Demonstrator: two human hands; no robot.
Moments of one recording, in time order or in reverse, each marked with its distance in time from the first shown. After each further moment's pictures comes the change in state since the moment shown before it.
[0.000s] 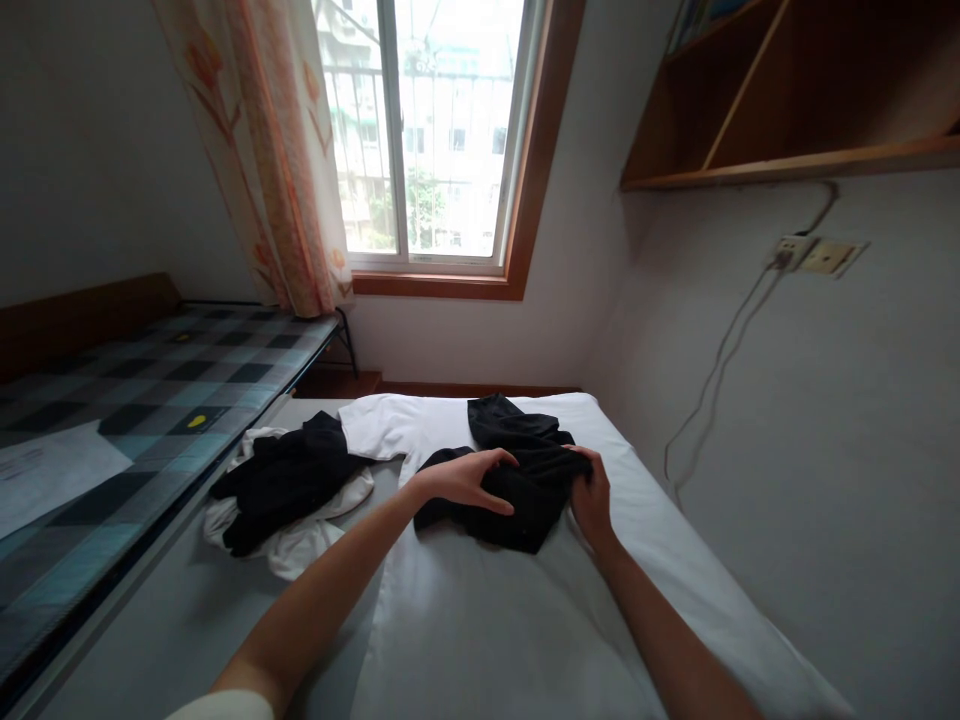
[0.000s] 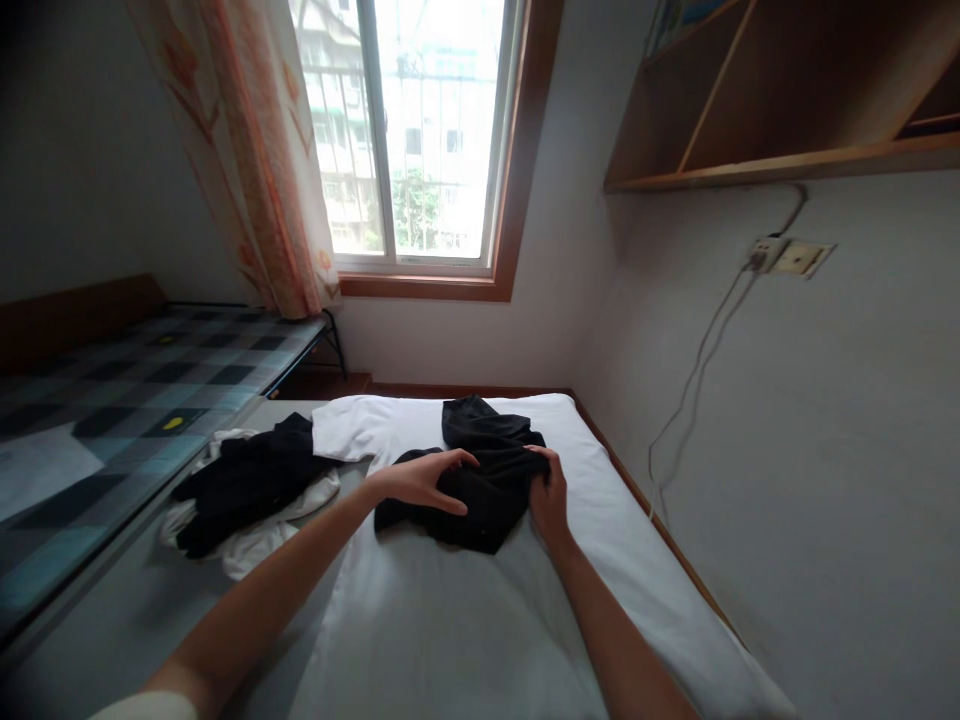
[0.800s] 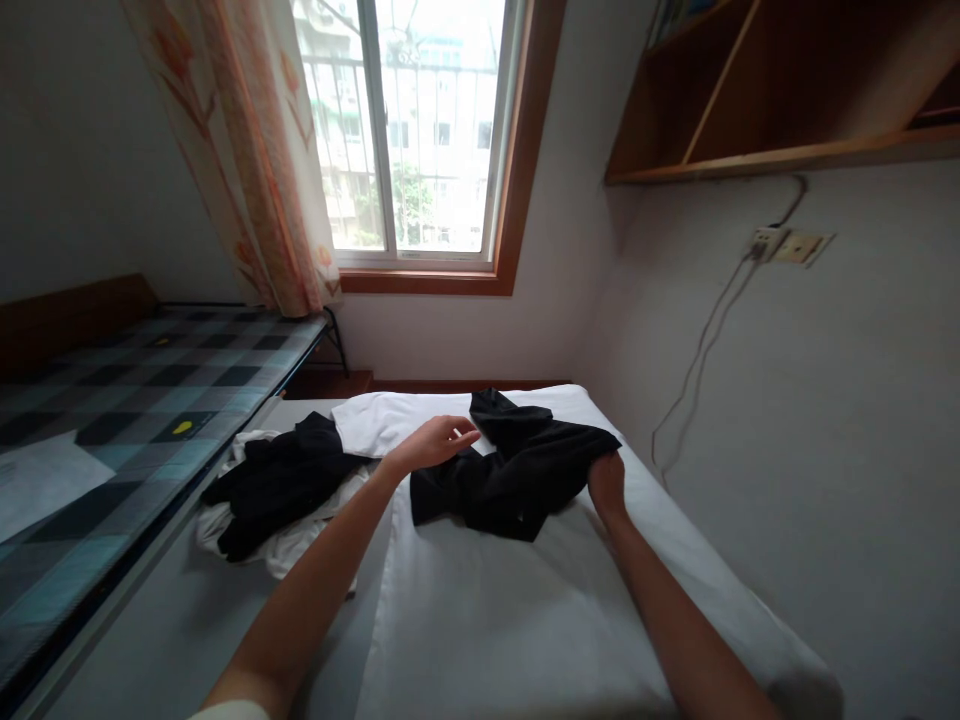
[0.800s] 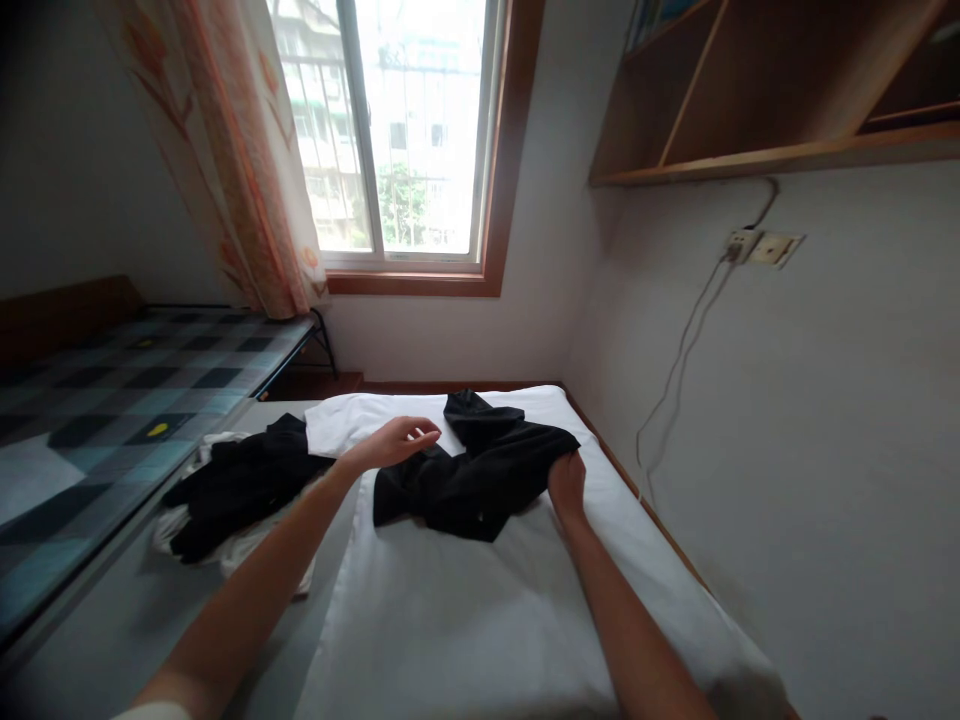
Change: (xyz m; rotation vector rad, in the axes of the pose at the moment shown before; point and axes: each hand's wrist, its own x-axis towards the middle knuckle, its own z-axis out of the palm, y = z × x) left_hand -0.007 -0.017 -0.039 0.073 0.282 -0.073; right_hand 0.020 0.009 -0.024 -0.218 0.224 0.241
